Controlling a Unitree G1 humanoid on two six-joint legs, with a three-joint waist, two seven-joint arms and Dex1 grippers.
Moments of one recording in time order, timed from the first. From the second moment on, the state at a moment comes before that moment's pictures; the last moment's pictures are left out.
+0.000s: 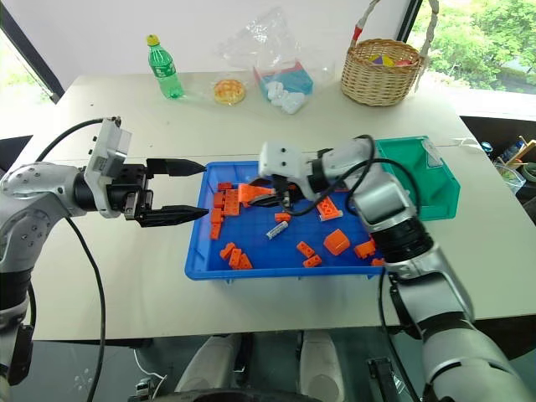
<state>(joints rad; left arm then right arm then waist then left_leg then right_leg) -0.51 0.84 0.09 -0.27 -0.72 0.65 -1.16 -0.86 -0.43 0.36 0.05 0.08 0.43 1.20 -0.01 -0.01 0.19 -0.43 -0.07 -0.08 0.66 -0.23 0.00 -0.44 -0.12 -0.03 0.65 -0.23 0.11</state>
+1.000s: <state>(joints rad) -0.48 0.85 0.09 -0.30 -0.73 0.66 -1.16 -0.79 -0.59 0.42 0.21 0.03 0.10 1.41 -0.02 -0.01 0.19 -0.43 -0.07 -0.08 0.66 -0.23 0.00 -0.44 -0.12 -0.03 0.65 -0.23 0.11</state>
